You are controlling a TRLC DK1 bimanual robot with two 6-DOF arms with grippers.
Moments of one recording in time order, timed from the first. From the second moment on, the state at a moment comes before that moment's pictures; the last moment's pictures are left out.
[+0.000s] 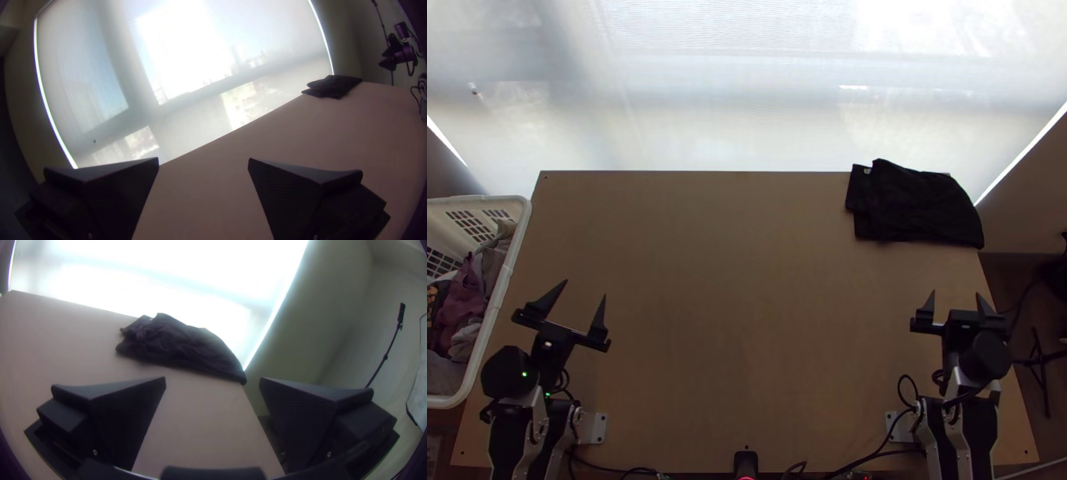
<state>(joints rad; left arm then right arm) 0.00 0.11 0.26 -0.20 0.15 0.40 -0.16 0.25 0.20 -0.15 0.15 -0.34</state>
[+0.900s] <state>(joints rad) 1.15 1.31 1.23 -0.70 0.25 0.63 0.21 1.08 1.66 -1.16 0.28 -0.07</state>
